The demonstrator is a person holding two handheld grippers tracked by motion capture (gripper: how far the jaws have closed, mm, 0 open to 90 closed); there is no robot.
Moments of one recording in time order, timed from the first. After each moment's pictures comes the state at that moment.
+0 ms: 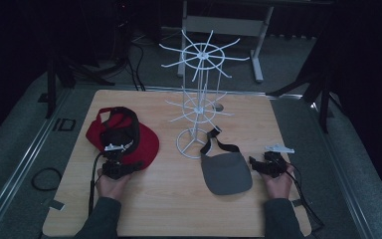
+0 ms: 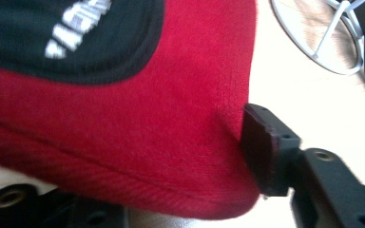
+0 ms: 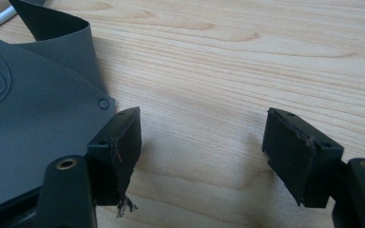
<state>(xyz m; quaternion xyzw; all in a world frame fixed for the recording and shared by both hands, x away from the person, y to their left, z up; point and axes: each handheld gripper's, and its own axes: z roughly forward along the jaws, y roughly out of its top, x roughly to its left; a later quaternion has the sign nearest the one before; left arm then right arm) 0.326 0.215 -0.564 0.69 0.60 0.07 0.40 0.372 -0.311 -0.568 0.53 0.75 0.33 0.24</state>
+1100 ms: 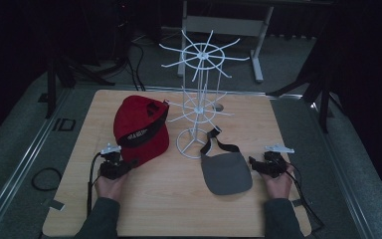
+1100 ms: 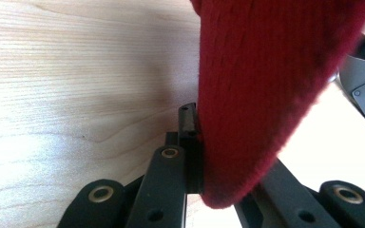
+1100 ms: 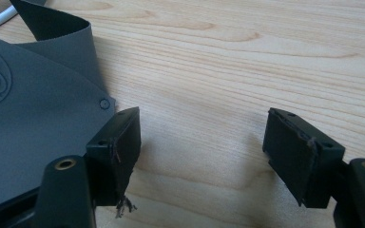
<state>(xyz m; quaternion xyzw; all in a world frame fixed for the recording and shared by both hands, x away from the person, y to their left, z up) 0.319 0.218 -0.559 0.69 0.57 0.10 0.43 0.372 -0.311 -0.568 0.53 0.75 0.33 0.24</state>
